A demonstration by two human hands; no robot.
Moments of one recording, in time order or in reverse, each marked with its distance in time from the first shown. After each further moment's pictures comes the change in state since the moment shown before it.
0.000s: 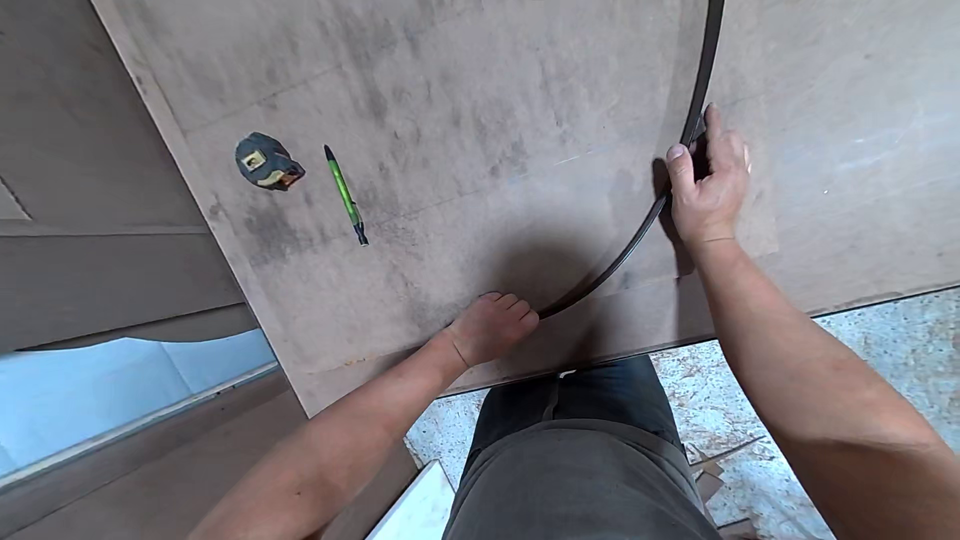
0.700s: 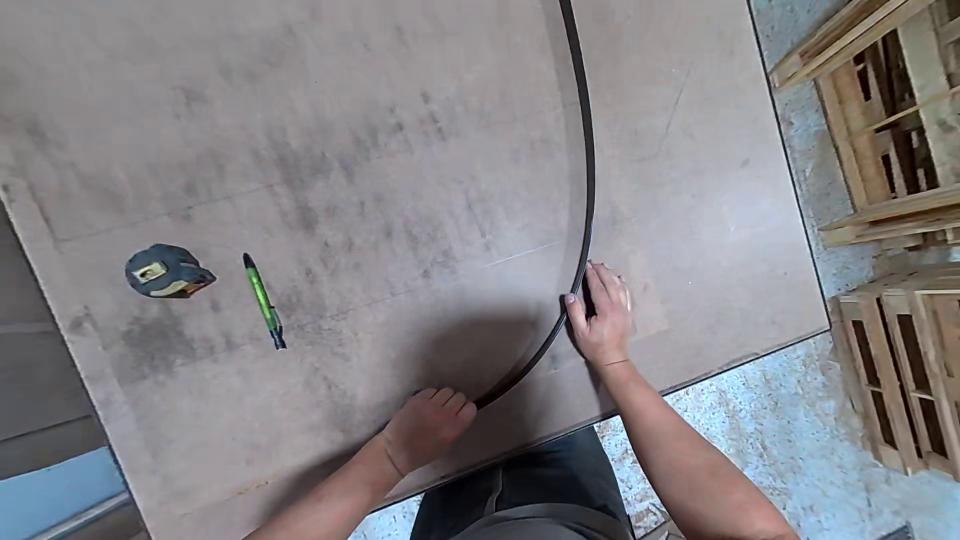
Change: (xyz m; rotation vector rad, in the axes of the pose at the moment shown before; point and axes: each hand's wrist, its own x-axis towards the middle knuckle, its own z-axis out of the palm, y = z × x) left_hand 0.001 0.005 0.011 0.076 0.111 -0.039; right_hand -0.055 0.000 0.001 -0.084 0.032 -0.101
